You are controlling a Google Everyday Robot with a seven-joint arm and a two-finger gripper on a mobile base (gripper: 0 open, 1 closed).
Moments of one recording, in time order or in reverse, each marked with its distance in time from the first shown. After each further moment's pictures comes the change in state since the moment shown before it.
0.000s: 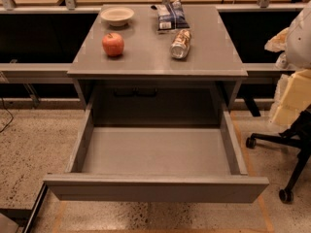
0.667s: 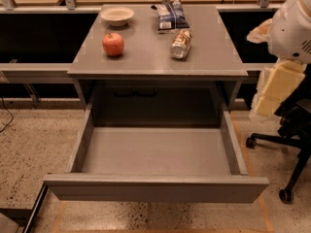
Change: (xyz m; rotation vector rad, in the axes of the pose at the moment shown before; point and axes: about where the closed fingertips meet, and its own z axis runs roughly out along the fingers) arm -0.033 -0.011 0.002 0.018 -0.085 -0.059
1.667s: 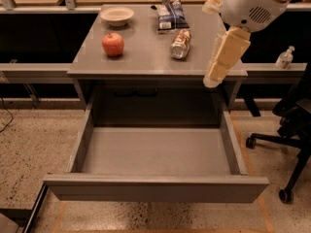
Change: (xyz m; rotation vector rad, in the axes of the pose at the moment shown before) arm -0.097 -0.049 0.011 0.026 -0.199 -0.130
